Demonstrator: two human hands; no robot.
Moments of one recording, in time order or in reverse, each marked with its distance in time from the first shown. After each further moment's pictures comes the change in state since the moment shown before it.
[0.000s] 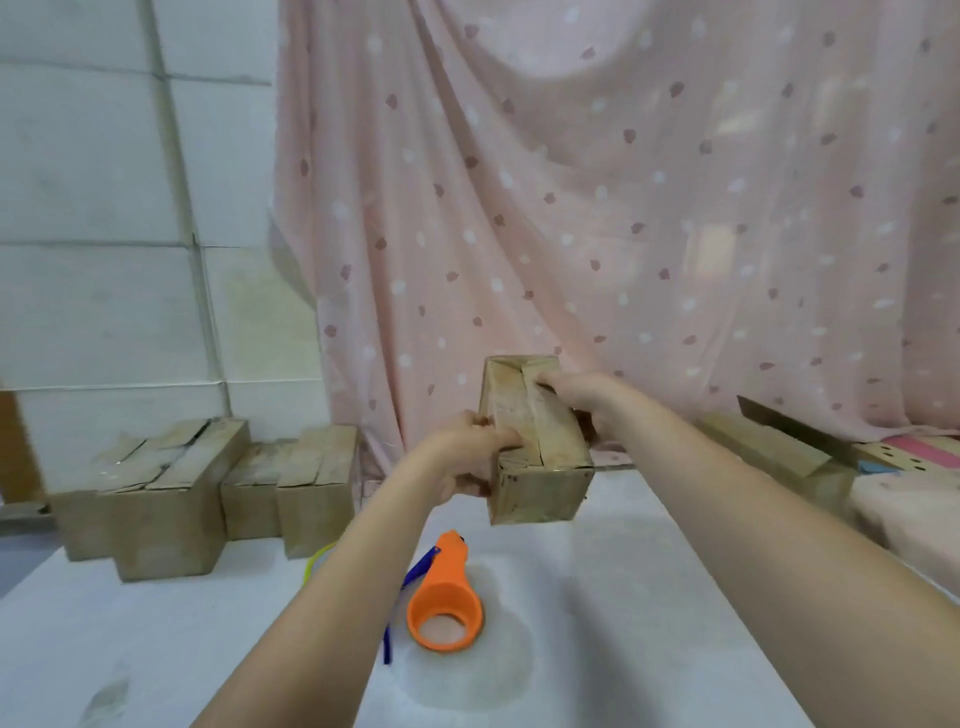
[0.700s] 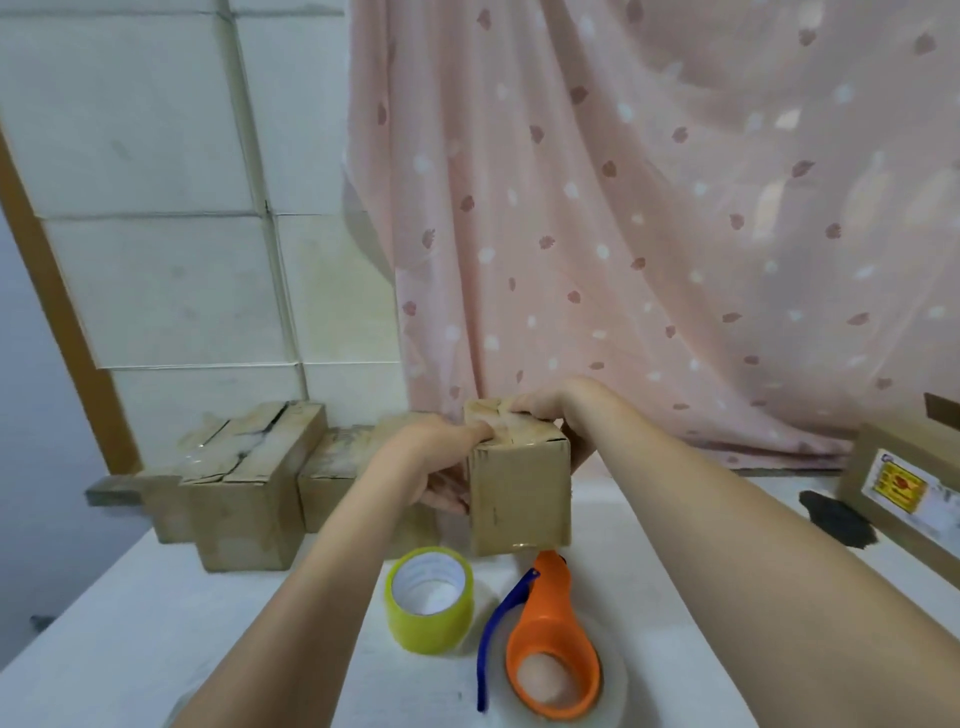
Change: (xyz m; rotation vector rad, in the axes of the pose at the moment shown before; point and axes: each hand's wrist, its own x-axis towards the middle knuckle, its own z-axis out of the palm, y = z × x) left_hand 0.035 -0.031 -0.114 0.201 0.236 -0.209; right_hand 0.090 -0.044 0.143 -0.284 -0.339 0.265
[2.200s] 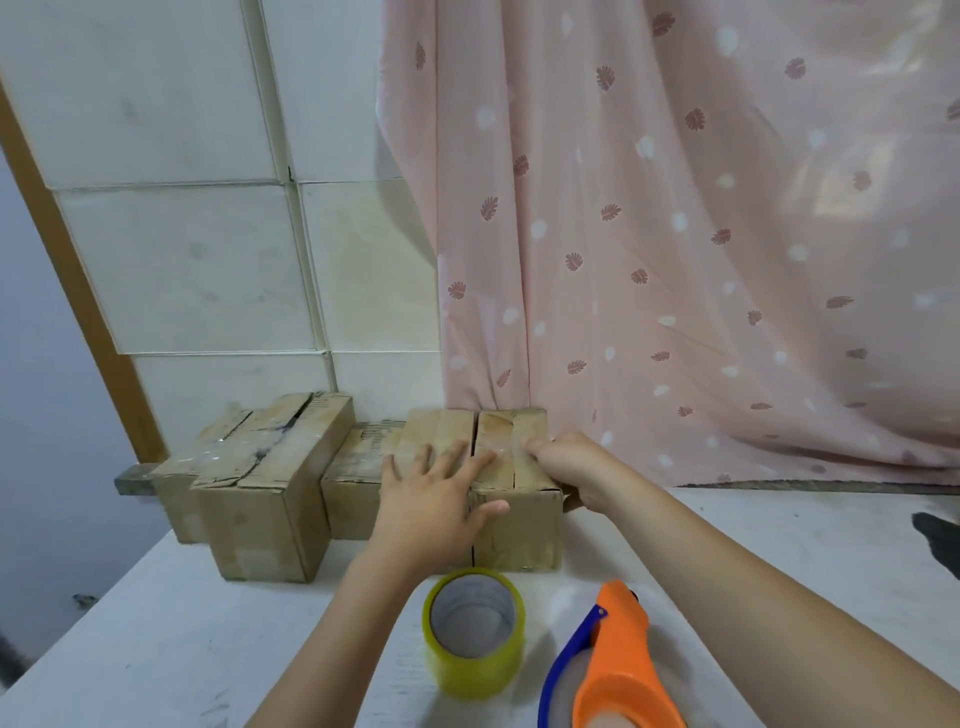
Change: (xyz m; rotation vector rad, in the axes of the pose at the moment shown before) left_hand 0.083 -0.103 -0.015 1.124 0.287 0.423; right_hand 0.086 0.019 0.074 0.194 0.094 -0.337
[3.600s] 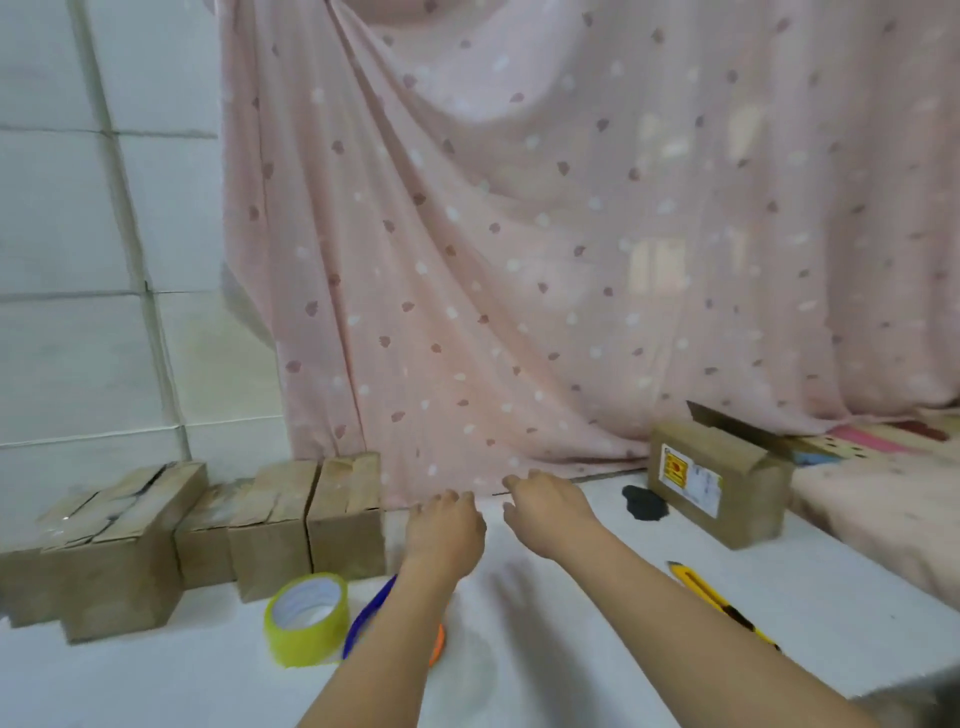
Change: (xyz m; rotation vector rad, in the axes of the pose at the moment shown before) left_hand -0.053 0.218 -0.037 -0.116 0.060 0.149; right_hand -0.195 0.095 -0.151 -1.119 0.456 -0.352
